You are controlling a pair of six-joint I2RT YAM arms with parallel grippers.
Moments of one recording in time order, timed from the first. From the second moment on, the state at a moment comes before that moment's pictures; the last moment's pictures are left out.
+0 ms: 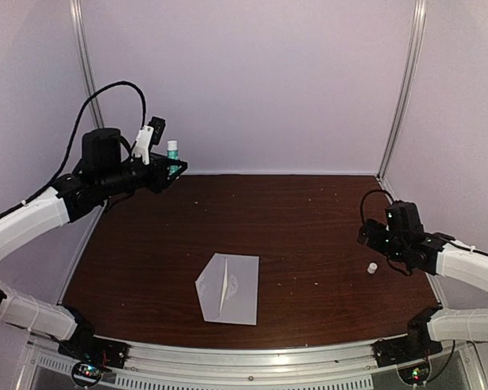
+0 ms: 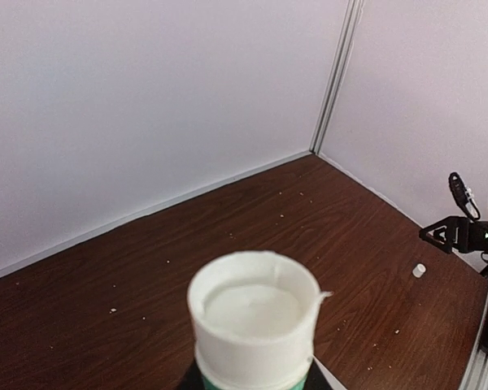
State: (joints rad) left arm -0.55 1.22 1.07 -0.10 0.22 -0.11; right arm 0.38 0.98 0.50 -0.24 0.35 0.72
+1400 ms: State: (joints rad) left arm -0.84 1.34 0.98 0.37 0.43 -0.49; right arm 0.89 1.12 0.75 0.31 -0.45 0.50
